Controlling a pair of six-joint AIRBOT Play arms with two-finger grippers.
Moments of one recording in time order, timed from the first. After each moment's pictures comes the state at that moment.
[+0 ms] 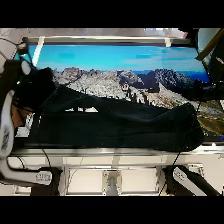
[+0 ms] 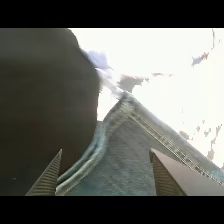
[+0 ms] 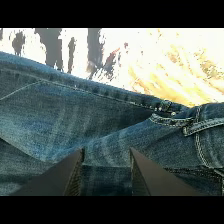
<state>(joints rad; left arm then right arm) 0.06 -1.55 1.54 1.66 -0.97 -1.76 -0.37 -1.05 1.22 -1.17 1.37 1.19</state>
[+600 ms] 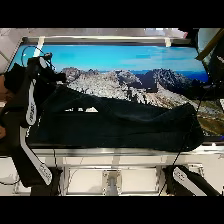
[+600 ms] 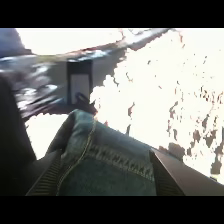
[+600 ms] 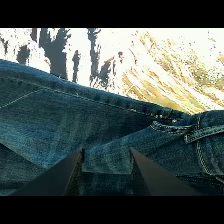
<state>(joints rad) 0.07 -2.06 2.00 1.48 -1.18 -1.58 -0.37 -1.05 1.22 -1.15 1.34 1.19</state>
